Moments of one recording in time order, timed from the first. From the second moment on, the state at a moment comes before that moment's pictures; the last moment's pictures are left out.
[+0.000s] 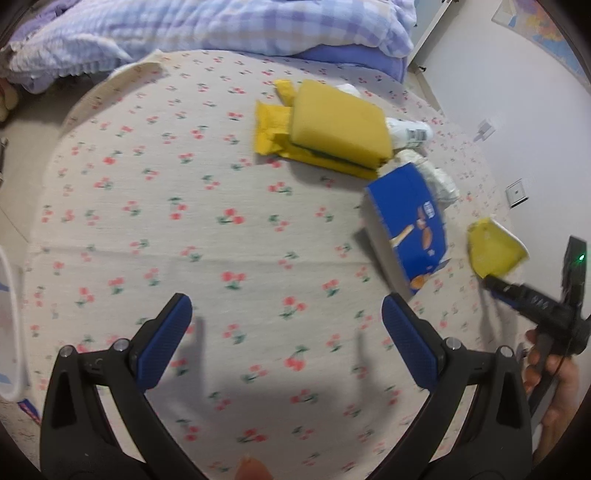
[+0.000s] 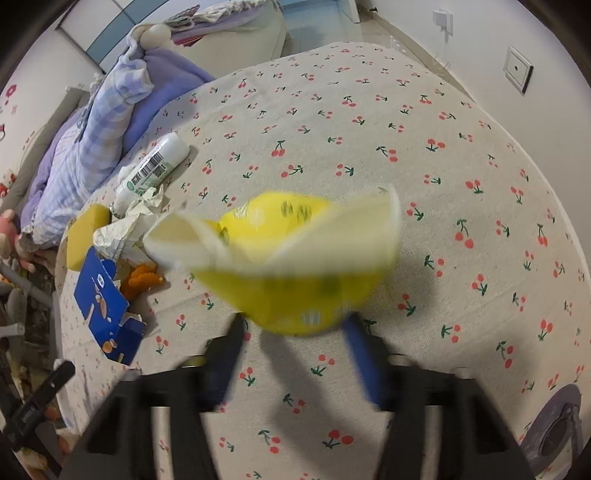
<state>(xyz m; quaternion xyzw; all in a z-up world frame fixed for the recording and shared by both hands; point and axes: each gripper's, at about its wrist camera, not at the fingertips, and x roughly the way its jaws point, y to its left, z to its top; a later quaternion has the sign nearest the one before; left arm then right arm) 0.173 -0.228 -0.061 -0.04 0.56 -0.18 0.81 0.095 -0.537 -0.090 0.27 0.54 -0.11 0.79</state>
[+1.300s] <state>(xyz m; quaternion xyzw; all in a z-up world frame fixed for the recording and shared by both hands) 0.178 -0.261 -0.046 -0.14 0.54 -0.32 0.77 0.094 -0.583 -0.063 0.47 0.45 -0.16 0.75</state>
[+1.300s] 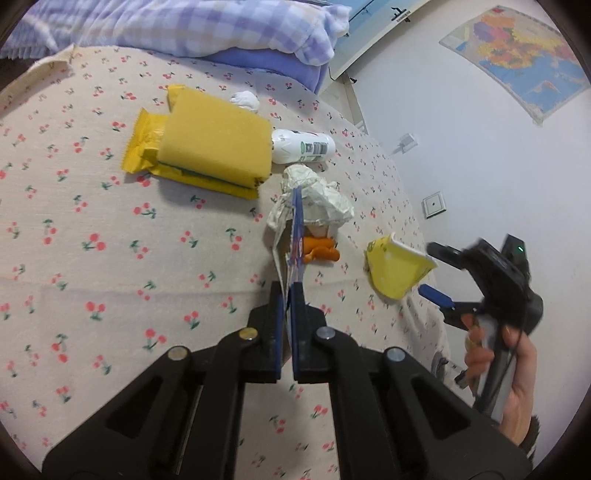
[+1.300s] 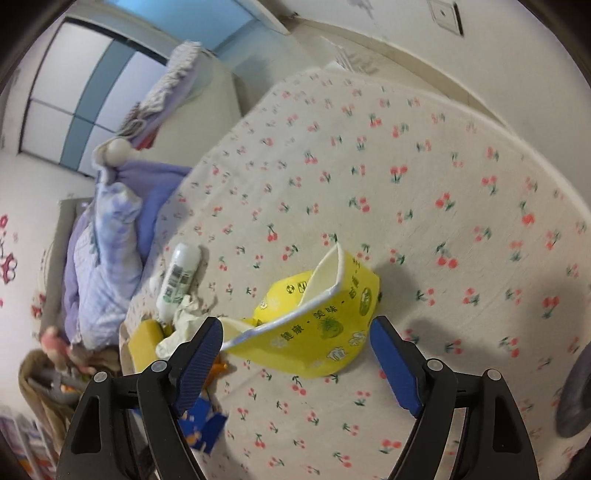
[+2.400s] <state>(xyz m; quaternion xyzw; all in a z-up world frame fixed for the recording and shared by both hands) 0.156 -0.079 0.009 -0.18 0.48 -0.22 0.83 0.101 -0.430 -0.016 0.41 0.47 0.00 0.78</state>
